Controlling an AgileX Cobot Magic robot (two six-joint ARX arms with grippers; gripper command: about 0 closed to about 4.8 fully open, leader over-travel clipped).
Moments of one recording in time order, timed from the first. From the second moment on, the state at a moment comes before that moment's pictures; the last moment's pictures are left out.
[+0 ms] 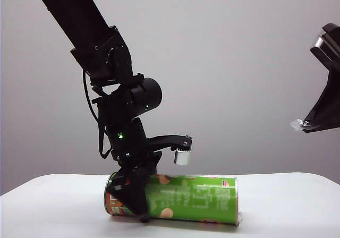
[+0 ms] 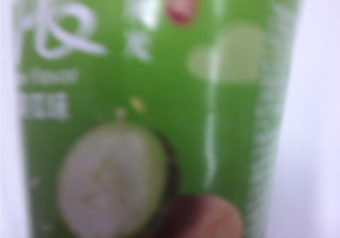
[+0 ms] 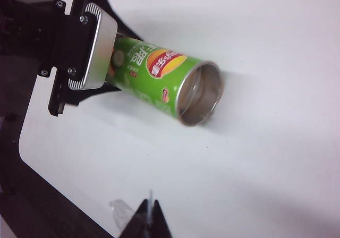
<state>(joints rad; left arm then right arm) -0.55 2.17 1.42 -0.52 0.19 1.15 0.09 1.10 0.51 -0.25 -0.65 0.21</state>
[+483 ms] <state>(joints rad) -0.55 2.14 1.42 -0.49 0.19 1.04 0.08 1.11 0.51 -0.18 -0.61 0.22</state>
